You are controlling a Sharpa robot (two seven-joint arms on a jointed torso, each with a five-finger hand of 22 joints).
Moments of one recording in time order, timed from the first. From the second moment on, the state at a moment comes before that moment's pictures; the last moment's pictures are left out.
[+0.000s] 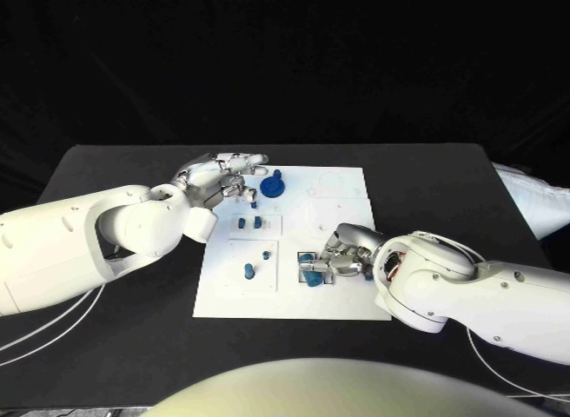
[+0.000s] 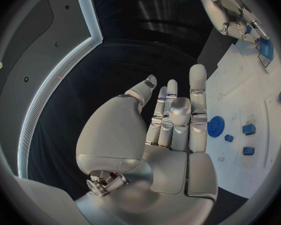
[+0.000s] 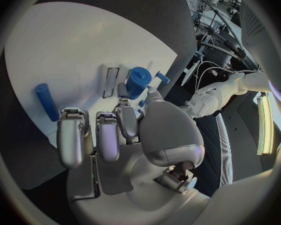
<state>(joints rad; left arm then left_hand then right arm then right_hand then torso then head) 1.14 -0.95 -0.04 1.65 0.12 -0.17 0.25 1.27 -0.09 0.33 -0.06 0.06 1.03 0.15 0.20 0.07 1.20 0.08 0.19 0.10 1.32 0.00 1.22 0.86 0.16 1.32 0.10 0.38 1.04 1.02 -0.83 -0.08 1.85 -1.30 -0.29 -0.60 1.08 0.05 -0.19 0.29 0.16 1.17 0.06 0.19 0.21 1.45 -0.02 1.21 1.30 1.46 -0.08 1.53 1.31 0.05 1.47 0.03 1.44 1.31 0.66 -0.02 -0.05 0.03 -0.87</state>
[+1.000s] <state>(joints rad) 1.14 -0.95 -0.04 1.65 0.12 -0.17 0.25 1.27 -0.09 0.32 -0.05 0.06 1.03 0.15 0.20 0.07 1.20 0.08 0.19 0.10 1.32 0.00 1.22 0.86 0.16 1.32 0.10 0.38 1.04 1.02 -0.86 -0.08 1.87 -1.39 -0.29 -0.60 1.29 0.02 -0.15 0.09 0.10 1.16 0.07 0.17 0.25 1.44 -0.01 1.19 1.32 1.47 -0.08 1.52 1.31 0.05 1.46 0.03 1.44 1.31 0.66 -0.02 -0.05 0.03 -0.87</state>
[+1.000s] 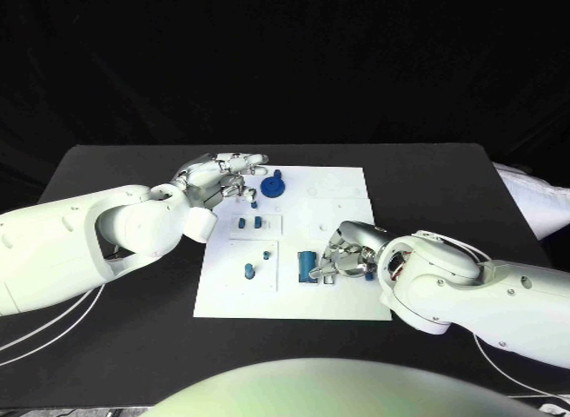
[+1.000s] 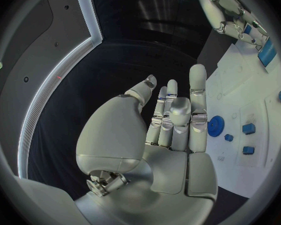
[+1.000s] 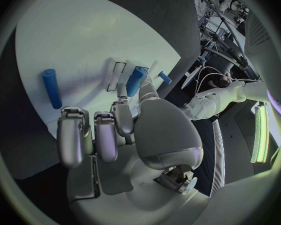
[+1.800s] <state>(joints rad) 1.14 -0.94 -0.04 1.64 0.12 -0.17 0.25 1.27 -0.09 0.32 -0.05 0.06 1.03 0.15 0.20 0.07 1.20 0.08 0.20 0.10 1.32 0.00 1.22 0.86 0.16 1.32 0.10 0.38 1.04 1.02 -0.87 -0.08 1.89 -1.39 -0.33 -0.59 1.28 0.03 -0.15 0.09 0.13 1.16 0.07 0.17 0.25 1.44 -0.01 1.18 1.32 1.47 -0.08 1.52 1.31 0.05 1.46 0.03 1.44 1.31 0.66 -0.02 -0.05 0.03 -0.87</state>
